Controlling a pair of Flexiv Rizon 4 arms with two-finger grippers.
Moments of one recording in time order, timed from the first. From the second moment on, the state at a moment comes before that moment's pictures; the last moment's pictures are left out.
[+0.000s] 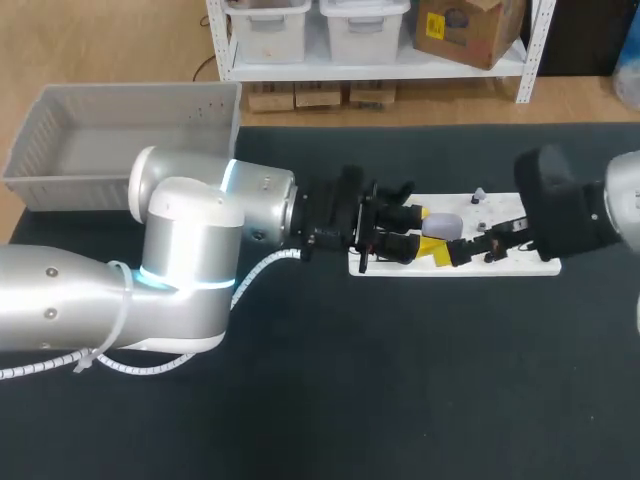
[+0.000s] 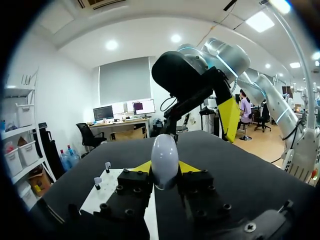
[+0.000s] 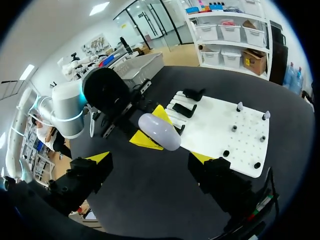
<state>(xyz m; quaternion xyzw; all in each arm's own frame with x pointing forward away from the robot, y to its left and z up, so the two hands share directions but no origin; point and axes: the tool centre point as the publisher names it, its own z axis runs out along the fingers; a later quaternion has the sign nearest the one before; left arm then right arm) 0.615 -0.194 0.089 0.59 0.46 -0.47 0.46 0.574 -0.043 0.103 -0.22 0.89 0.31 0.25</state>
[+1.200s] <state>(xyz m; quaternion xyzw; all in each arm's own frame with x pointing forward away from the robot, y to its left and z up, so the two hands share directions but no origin) 0.615 -0.193 0.089 0.59 0.47 -0.47 0.46 0.615 -0.059 0.100 -0.17 0.88 0.35 0.27</state>
